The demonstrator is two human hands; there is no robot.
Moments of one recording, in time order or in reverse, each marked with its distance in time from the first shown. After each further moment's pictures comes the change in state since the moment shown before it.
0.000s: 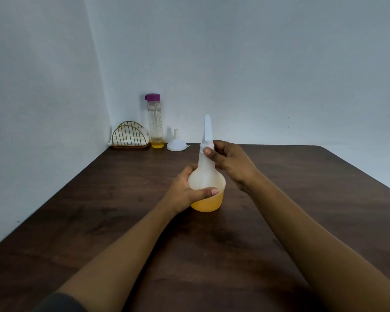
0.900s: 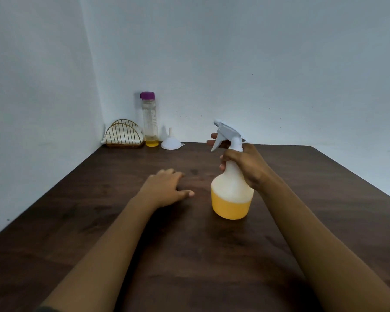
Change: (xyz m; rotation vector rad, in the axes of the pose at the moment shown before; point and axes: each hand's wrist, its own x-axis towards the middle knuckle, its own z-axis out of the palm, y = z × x) left_hand 0.010 0.004 -0.034 1.191 -0.139 -0.066; right_hand -0.020 -0.013 -0.030 0.083 0.030 0.081
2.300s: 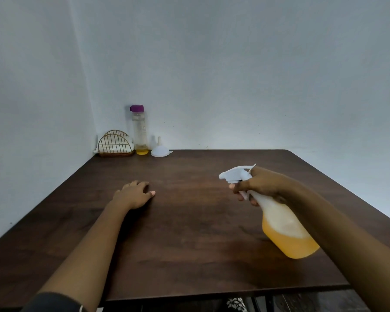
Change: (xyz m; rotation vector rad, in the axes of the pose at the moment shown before) left_hand -0.016 -0.038 0.005 -0.062 -0.151 -0.324; right_hand -0.080 -0.036 -0.061 -0.441 -0.202 0.385
